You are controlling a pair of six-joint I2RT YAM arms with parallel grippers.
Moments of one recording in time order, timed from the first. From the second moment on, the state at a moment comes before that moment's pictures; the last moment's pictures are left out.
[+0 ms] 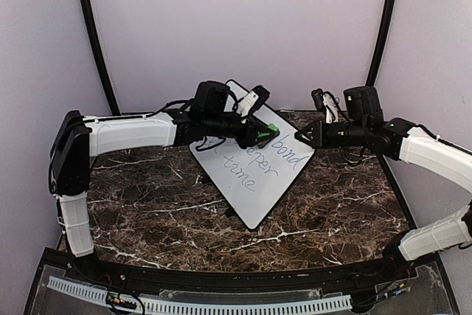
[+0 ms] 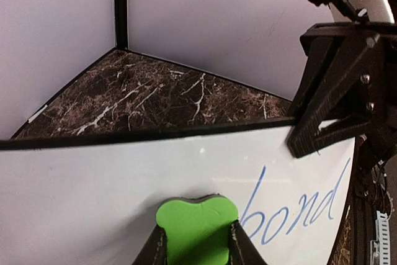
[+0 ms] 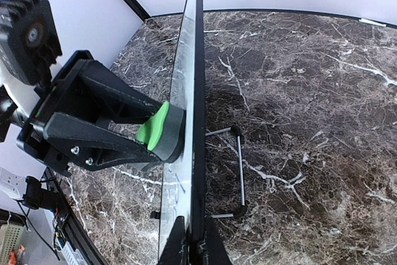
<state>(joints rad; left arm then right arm) -0.83 1.97 1.61 -0.03 0.40 0.01 0.58 1.22 1.00 -0.30 -0.32 0.39</state>
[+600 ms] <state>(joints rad) -0.83 1.98 1.64 -0.10 0.39 0.02 0.58 1.23 1.00 -0.31 -0.31 0.39</state>
